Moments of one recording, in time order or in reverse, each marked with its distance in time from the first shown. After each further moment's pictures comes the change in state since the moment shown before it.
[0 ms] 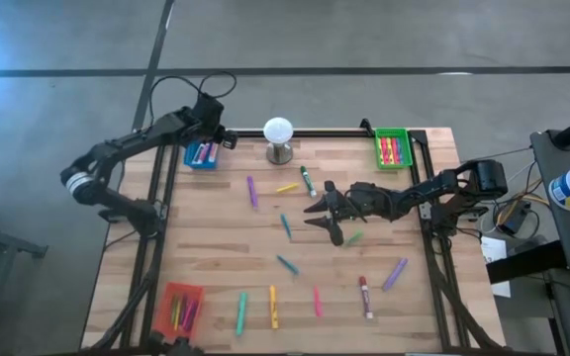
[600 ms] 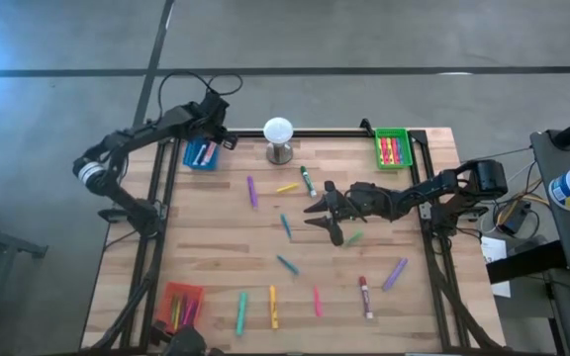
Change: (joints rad) left arm 0.051 0.120 0.076 -0.077 0.009 0.105; right arm 0.000 0.000 0.000 0.000 0.000 -0.007
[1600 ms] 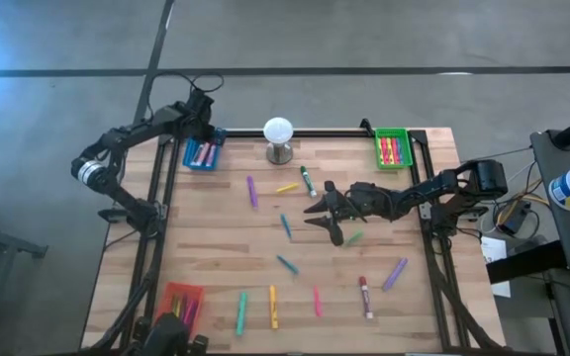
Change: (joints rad) left arm 0.156 0.001 -0.092 0.066 0.049 -0.004; right arm 0.000 0.000 0.000 0.000 0.000 -0.001
